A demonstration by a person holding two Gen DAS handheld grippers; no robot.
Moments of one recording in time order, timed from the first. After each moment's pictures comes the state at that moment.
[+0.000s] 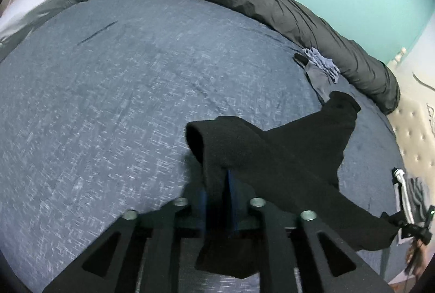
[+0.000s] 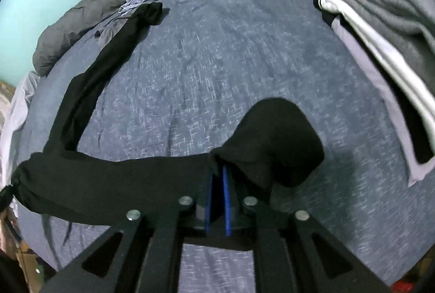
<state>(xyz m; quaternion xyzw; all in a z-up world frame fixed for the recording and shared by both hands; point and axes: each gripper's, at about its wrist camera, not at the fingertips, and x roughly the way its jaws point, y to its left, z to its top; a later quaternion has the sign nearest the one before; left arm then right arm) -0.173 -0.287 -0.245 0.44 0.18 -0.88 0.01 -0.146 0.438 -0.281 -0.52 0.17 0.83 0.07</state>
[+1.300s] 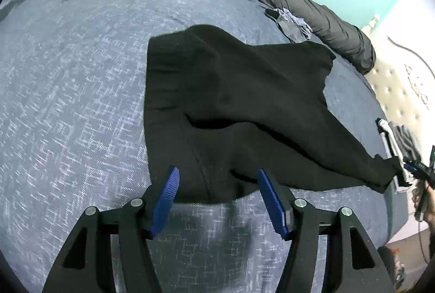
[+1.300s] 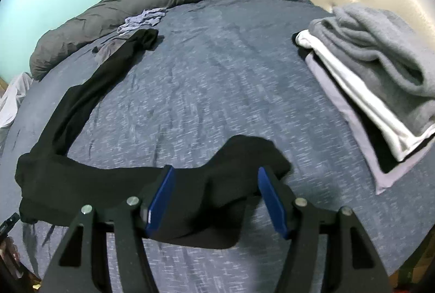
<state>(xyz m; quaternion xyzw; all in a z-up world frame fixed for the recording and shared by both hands) -0.083 -0.256 -0.314 0.47 0.17 -0.86 -0.08 -0.114 0.429 -0.262 -0.47 0.13 0.87 0.11</state>
